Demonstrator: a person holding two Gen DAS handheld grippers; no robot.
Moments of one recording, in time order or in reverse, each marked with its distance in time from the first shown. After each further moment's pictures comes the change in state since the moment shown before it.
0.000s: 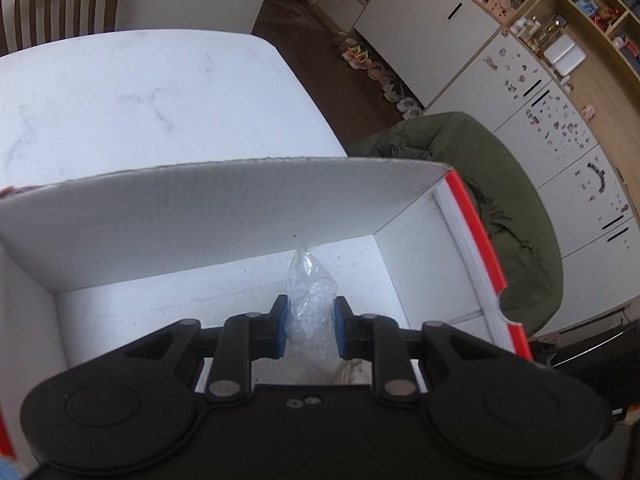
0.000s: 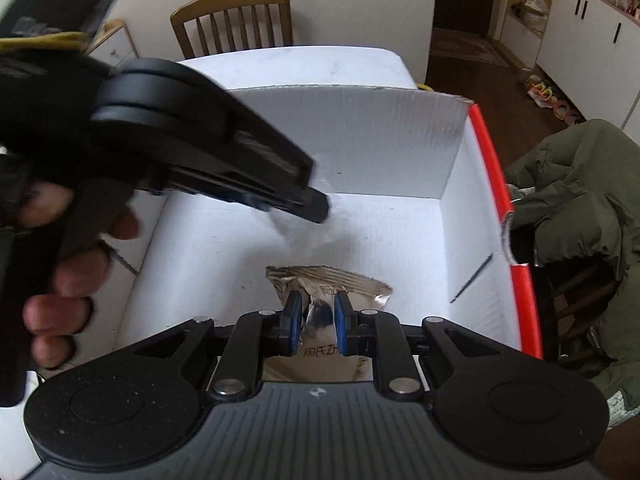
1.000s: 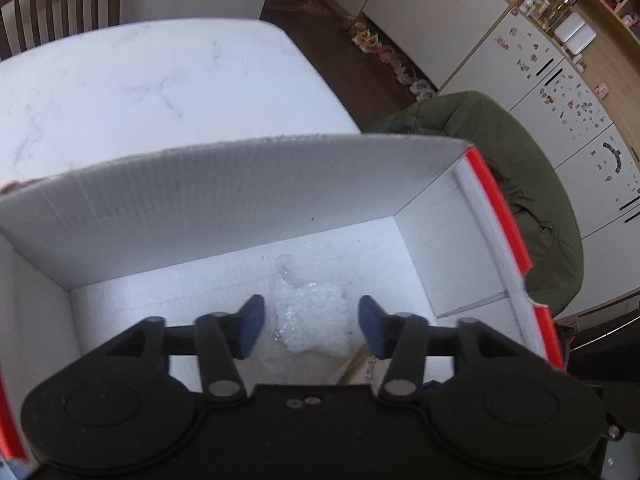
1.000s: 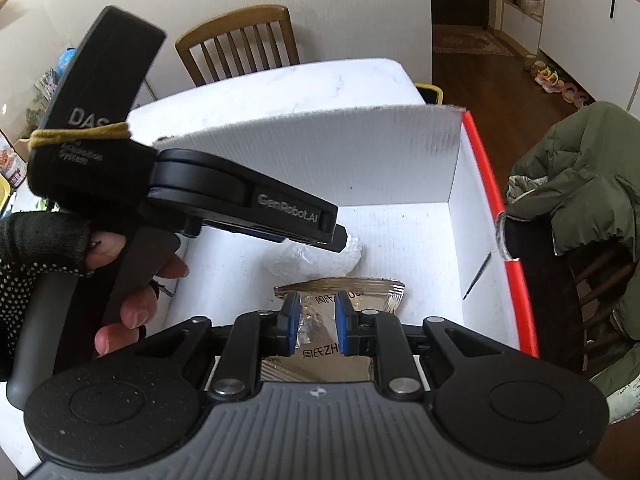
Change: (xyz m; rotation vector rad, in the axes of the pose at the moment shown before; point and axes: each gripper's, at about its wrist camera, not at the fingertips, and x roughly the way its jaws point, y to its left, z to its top) left arm -0.004 -0.002 -0.002 0.031 0.031 0.051; right arm -0.024 -0.009 0.002 0.086 -0.039 0.084
